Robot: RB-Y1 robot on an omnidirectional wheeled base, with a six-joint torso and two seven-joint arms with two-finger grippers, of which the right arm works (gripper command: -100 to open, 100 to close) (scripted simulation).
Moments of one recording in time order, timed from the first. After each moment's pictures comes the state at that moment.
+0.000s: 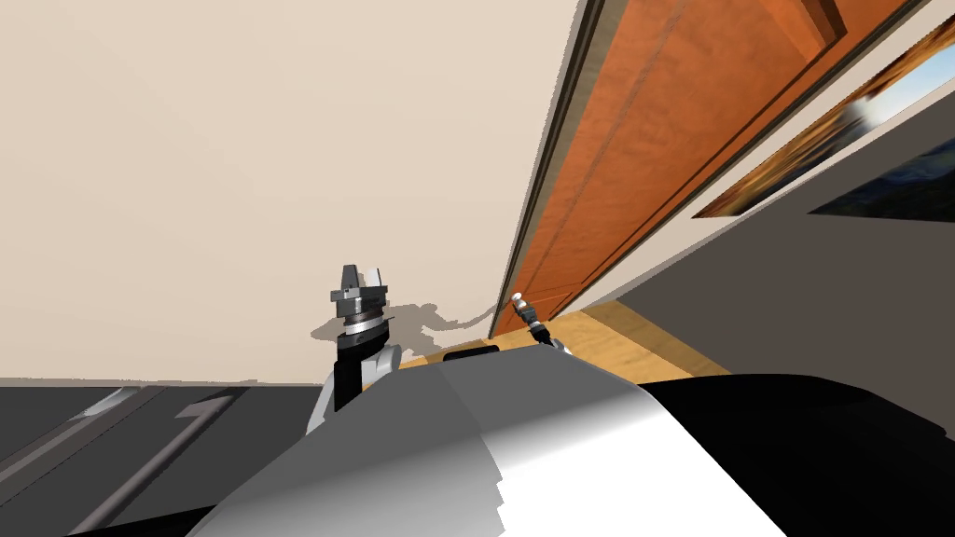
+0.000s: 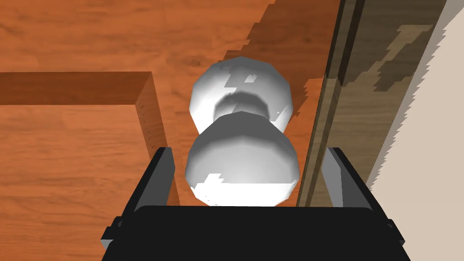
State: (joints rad) arm -0.01 -0.30 -0.19 -0.58 0.33 -1.05 1.09
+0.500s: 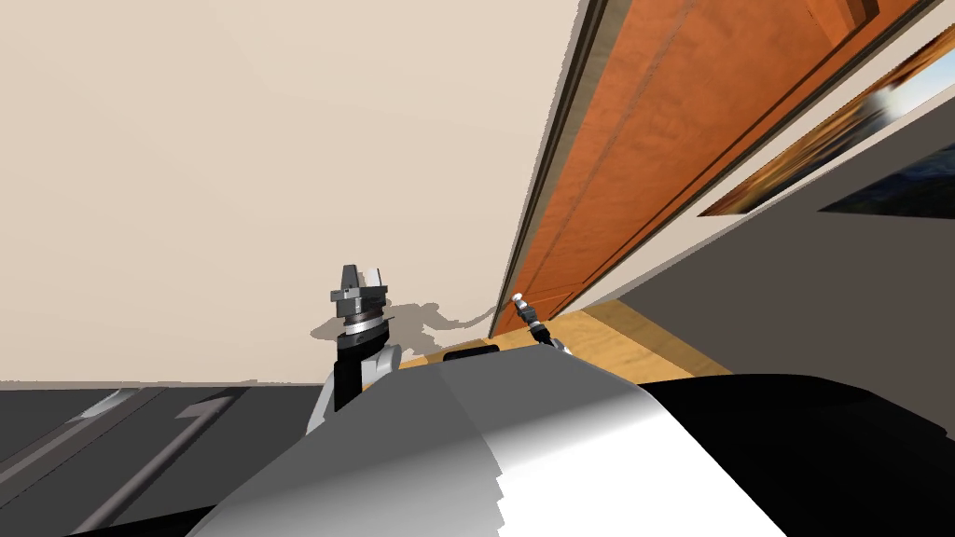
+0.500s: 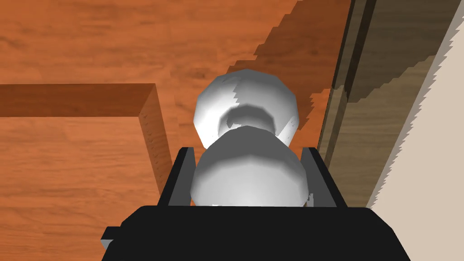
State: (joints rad) arm -0.01 -0.30 -0.19 -0.58 0.33 -1.05 1.09
